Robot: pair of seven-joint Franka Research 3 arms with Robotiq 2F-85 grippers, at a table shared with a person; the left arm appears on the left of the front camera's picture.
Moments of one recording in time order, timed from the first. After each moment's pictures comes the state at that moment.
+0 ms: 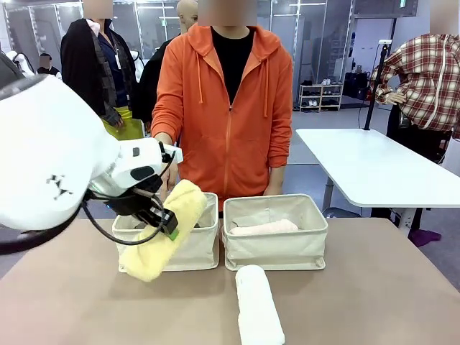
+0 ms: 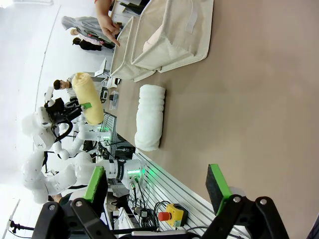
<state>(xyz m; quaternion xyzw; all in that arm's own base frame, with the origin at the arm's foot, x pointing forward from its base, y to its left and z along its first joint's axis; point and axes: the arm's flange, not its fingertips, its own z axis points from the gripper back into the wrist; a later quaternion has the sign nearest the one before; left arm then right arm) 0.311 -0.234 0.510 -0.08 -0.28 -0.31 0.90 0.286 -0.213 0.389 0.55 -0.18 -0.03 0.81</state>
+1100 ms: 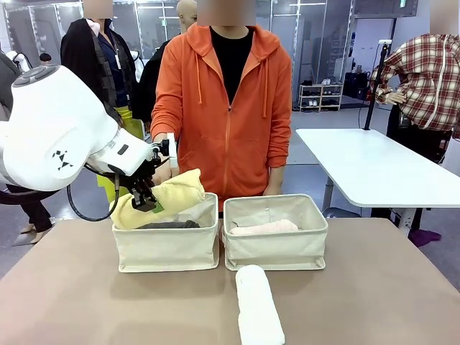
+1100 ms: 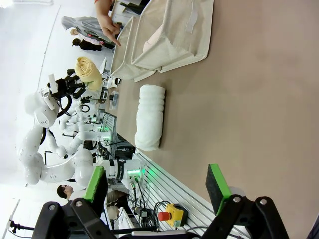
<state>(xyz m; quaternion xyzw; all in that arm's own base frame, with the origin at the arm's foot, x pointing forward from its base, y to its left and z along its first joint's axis) 0.409 -0.195 0.515 0.05 -0.29 -0.61 0.73 0.286 -0.213 0.389 0.55 -0.18 -0.03 0.81</state>
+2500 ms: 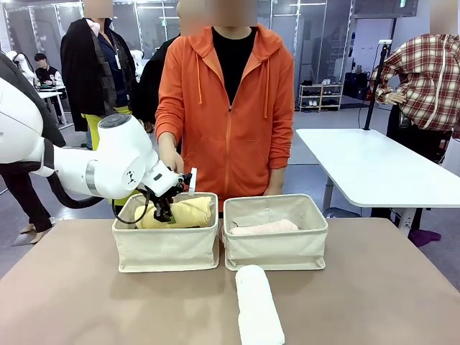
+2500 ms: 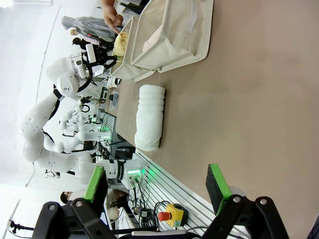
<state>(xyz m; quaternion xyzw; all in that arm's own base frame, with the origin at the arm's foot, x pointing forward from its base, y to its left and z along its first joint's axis) 0.562 -0.209 0.409 0.09 -0.22 -0.69 0.68 0.286 -0.213 0.389 0.55 -0.18 -0.03 0.81</state>
